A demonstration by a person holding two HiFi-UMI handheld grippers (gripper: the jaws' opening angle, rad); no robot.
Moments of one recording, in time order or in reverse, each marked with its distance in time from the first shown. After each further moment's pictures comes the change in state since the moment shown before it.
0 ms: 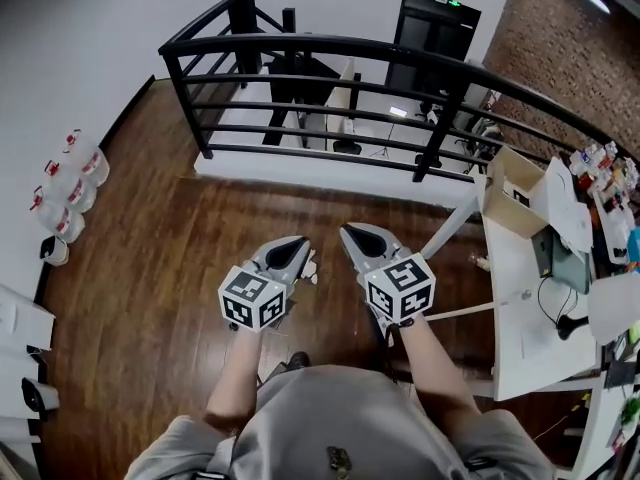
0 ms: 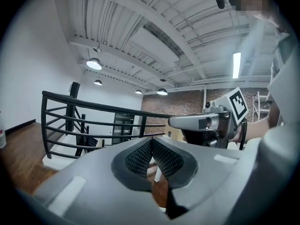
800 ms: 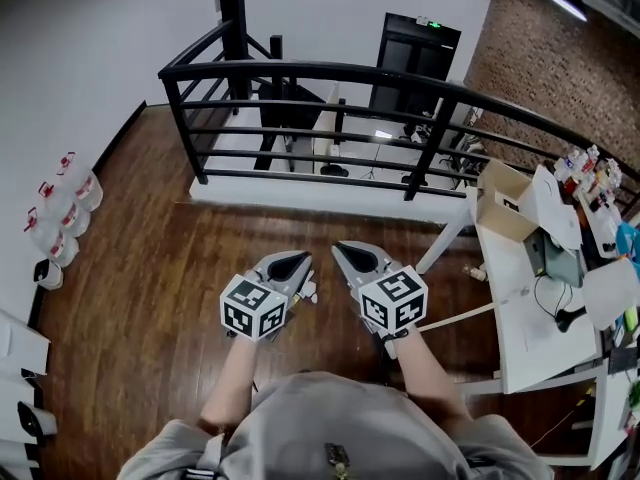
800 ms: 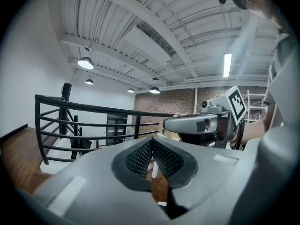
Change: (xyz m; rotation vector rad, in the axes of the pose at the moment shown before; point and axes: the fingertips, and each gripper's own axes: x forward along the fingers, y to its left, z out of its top) left arm -0.041 0.005 0.015 0.055 0.029 -0.096; right arm 0.014 0.056 0.013 0.013 -0.002 -0.011
